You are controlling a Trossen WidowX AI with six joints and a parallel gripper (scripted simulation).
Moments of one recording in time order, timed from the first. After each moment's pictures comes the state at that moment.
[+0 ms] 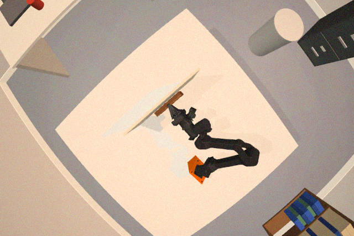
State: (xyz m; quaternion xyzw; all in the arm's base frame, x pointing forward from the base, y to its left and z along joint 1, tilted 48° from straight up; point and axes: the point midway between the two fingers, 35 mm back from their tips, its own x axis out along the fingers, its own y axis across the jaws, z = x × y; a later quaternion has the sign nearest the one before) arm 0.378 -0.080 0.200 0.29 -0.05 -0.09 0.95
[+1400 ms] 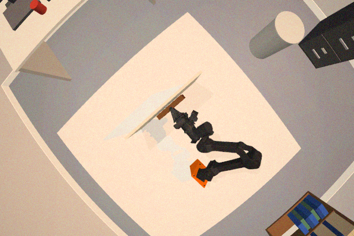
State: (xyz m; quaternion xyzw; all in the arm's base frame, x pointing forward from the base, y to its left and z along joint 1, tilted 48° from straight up) arm 0.378 -0.083 0.197 0.29 -0.05 -0.09 0.95
